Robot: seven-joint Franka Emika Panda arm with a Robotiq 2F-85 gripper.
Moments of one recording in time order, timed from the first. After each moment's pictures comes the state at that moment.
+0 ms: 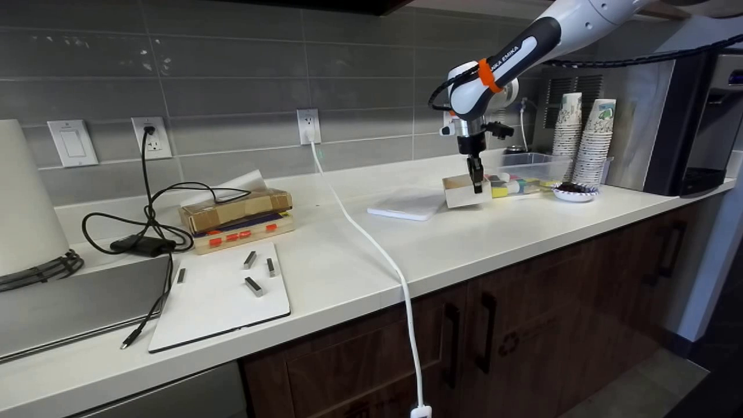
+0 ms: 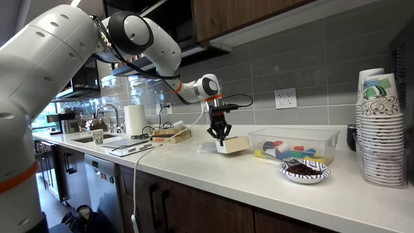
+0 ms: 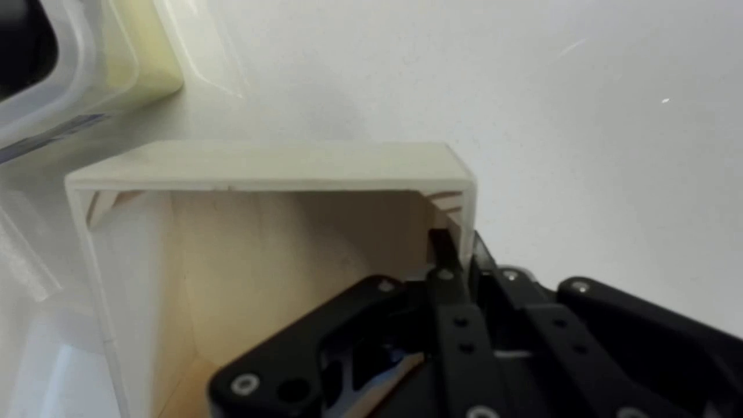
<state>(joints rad) -0.04 0.63 0.06 -1.49 -0.27 2.04 -0.84</state>
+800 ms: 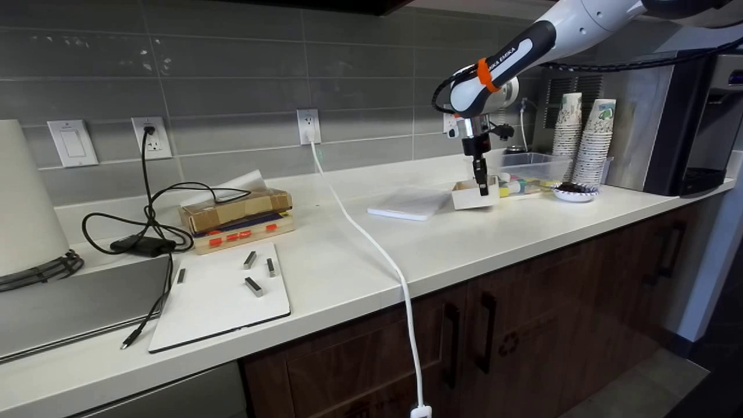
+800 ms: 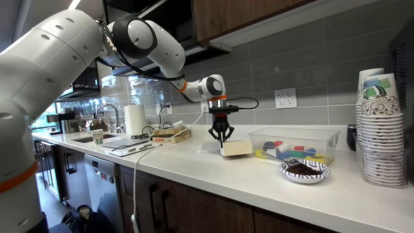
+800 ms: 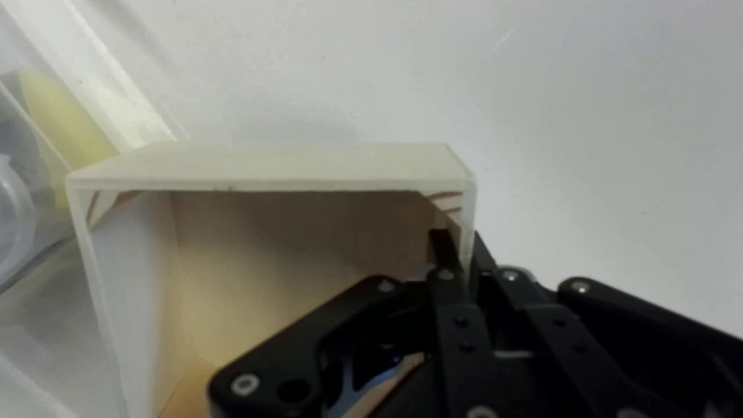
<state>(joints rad) -0.06 0.67 0.04 -1.41 -0.20 1.92 -0.68</state>
